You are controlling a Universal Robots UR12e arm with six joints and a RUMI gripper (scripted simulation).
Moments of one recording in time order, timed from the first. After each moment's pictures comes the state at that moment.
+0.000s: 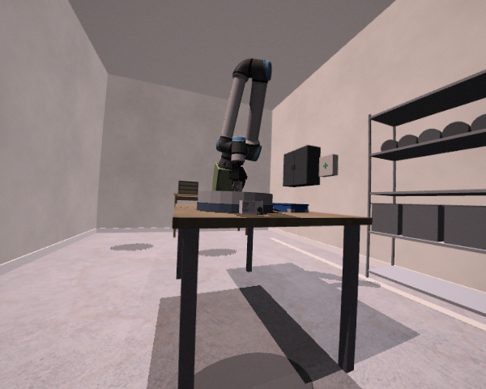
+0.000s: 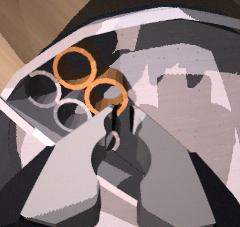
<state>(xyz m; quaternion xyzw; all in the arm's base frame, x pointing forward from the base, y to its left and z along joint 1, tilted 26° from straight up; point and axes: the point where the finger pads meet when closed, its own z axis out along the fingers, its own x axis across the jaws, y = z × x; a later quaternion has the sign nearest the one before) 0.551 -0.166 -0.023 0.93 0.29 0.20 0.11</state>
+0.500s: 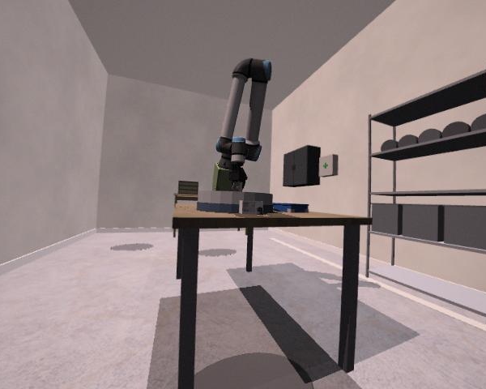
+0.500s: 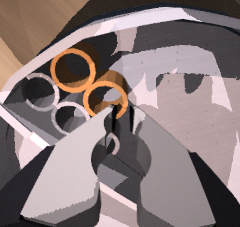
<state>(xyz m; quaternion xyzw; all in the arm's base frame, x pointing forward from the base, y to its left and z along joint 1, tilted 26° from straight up) 0.553 -0.167 -0.028 0.93 0.29 0.20 0.11</state>
